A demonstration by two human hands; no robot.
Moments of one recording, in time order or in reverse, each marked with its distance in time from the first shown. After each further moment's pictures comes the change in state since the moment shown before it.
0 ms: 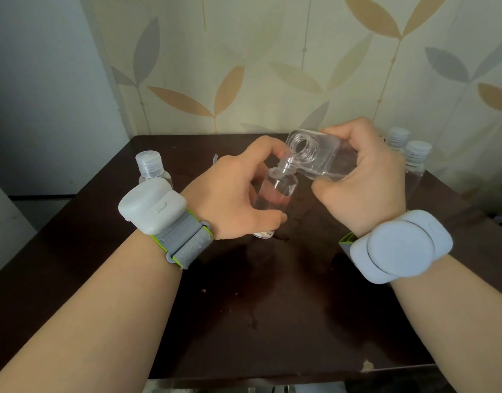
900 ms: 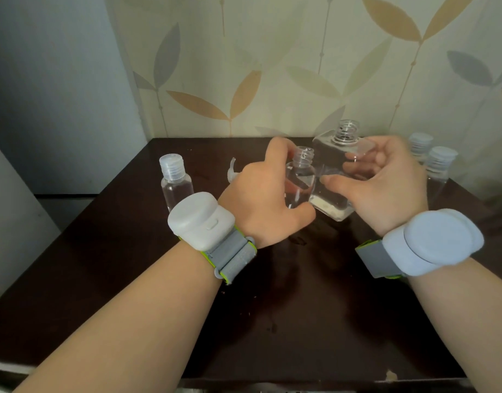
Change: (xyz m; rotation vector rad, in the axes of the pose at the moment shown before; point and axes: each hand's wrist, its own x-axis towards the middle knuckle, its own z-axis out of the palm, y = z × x) left_hand 0.002 0.002 0.019 0.141 0.201 -0.068; right_hand 0.007 0.023 0.009 0.119 0.019 0.300
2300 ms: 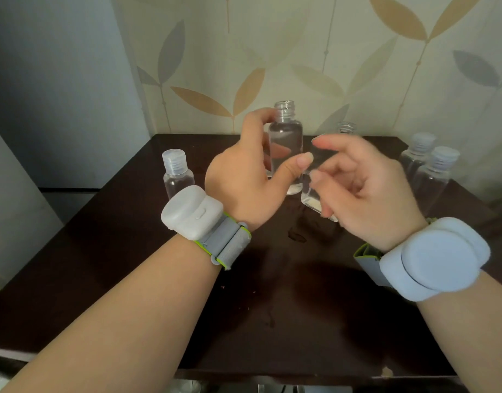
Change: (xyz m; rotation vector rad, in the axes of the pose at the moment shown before) left_hand 0.001 0.004 -0.005 -0.061 0.354 -0.001; right_hand -0.019 -0.028 -0.003 0.081 -0.326 -0.357
